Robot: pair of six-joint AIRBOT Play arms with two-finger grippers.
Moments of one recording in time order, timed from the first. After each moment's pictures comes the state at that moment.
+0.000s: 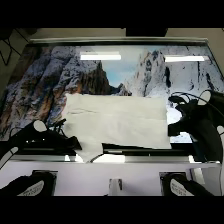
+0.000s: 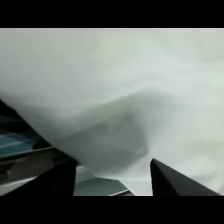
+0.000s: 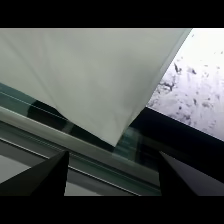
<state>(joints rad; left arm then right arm) -0.15 -1.13 0.50 0.96 -1.17 -1.55 -0.15 -1.20 0.98 -1.47 1.54 0.97</state>
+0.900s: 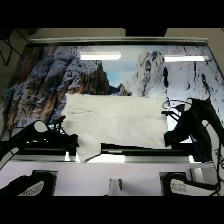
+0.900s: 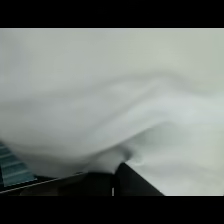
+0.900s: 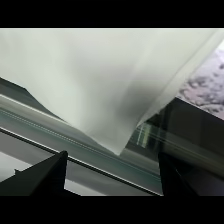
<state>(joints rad) -0.16 -1.13 0.49 0.95 -1.05 -1.51 -0.15 -1.43 0.91 -1.52 1.56 0.99</state>
